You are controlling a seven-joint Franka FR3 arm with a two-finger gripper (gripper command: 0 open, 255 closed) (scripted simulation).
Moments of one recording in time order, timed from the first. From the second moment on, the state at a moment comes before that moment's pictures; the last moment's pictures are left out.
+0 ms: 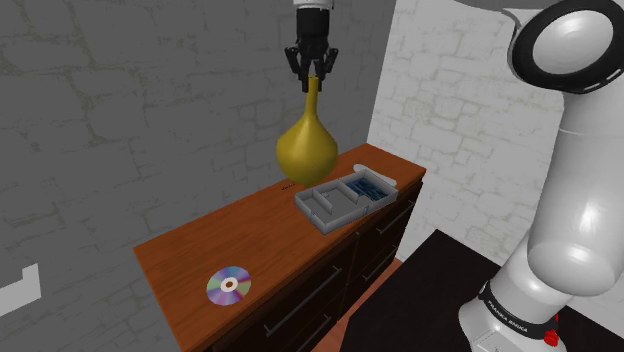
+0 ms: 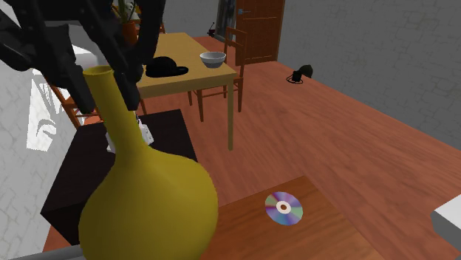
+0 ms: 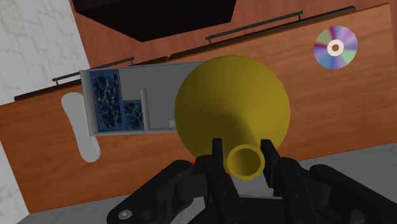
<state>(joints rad) -0.01 0.28 0.27 -1.15 -0.02 1.32 0.45</state>
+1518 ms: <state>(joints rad) -0.25 0.15 0.14 -1.22 -0.01 1.26 0.09</state>
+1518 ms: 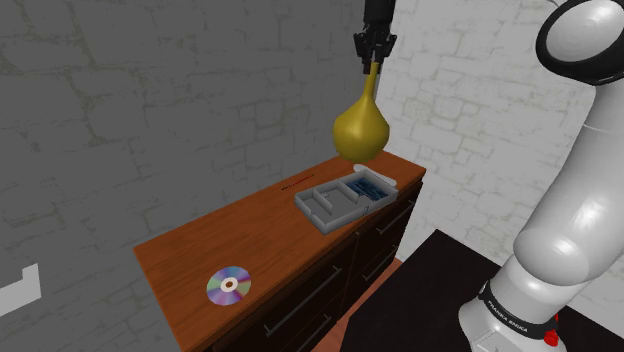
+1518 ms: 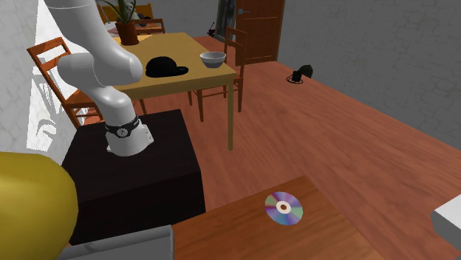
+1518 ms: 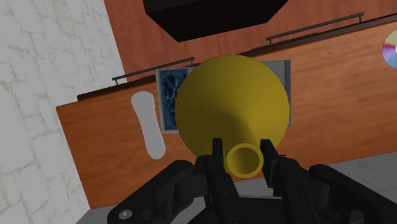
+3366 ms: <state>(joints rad) -0.26 0.04 0.13 -1.75 0.01 1.68 0.07</state>
